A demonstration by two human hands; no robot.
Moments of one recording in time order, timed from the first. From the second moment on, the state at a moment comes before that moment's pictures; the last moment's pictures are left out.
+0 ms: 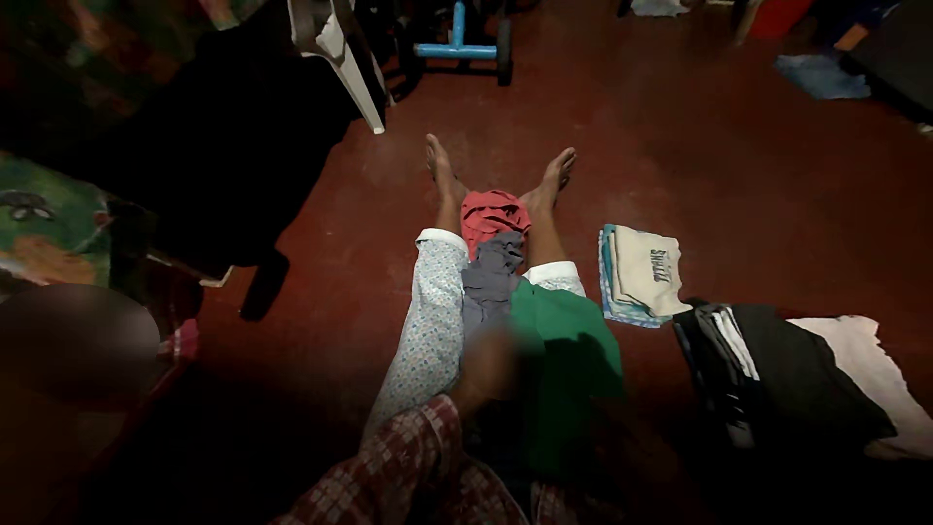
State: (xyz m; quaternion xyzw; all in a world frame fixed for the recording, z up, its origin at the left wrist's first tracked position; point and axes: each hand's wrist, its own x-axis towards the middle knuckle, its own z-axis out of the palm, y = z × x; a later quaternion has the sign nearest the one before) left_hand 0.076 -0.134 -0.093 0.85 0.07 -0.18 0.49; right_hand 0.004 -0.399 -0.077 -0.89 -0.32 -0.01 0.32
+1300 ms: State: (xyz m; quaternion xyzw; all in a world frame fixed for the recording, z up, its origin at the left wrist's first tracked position) left_hand 0.096 -0.147 -0.134 0.54 -0.03 -0.36 0.76; right_hand 0.117 -0.394 -0.029 -0.79 -0.47 0.36 0.17
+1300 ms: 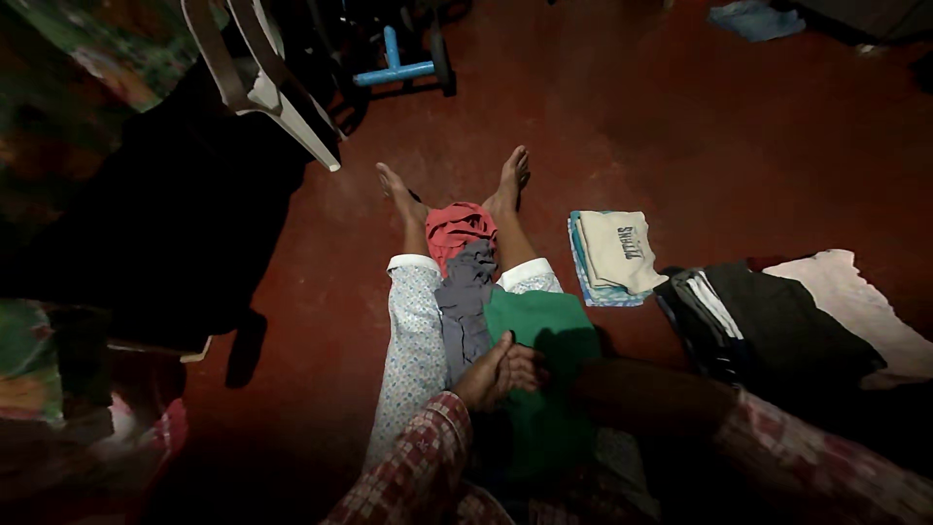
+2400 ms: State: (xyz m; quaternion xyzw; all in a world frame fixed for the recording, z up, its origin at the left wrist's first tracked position) left_hand 0.131 -0.154 -0.126 0.72 0.11 -0.23 0.64; right_hand 0.132 -0.409 -0.109 -0.81 0.15 0.17 0.54
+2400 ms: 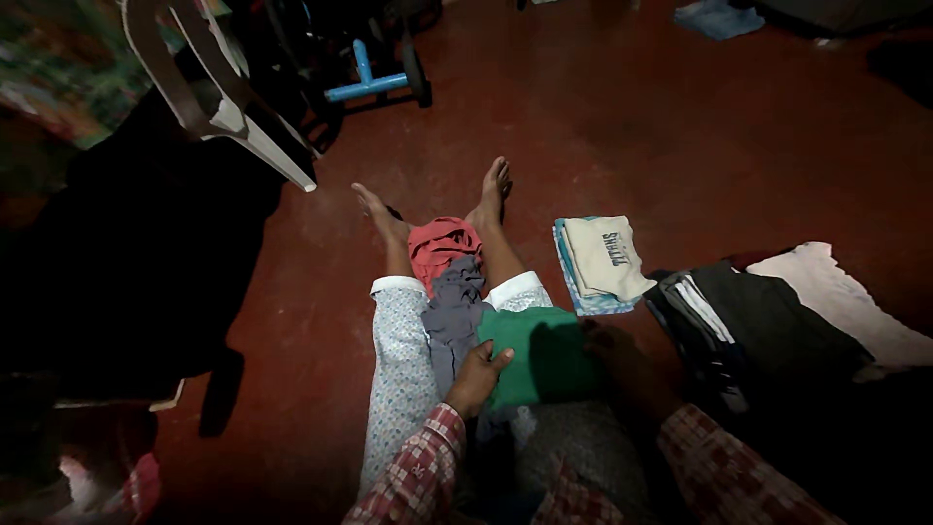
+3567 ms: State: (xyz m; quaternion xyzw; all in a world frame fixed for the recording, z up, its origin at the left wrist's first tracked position) left_hand 0.125 -0.152 -0.123 0.63 0.06 -0.15 0.76; right_hand 0.131 -0.410 -0.117 -0.88 0.04 0.03 0.47
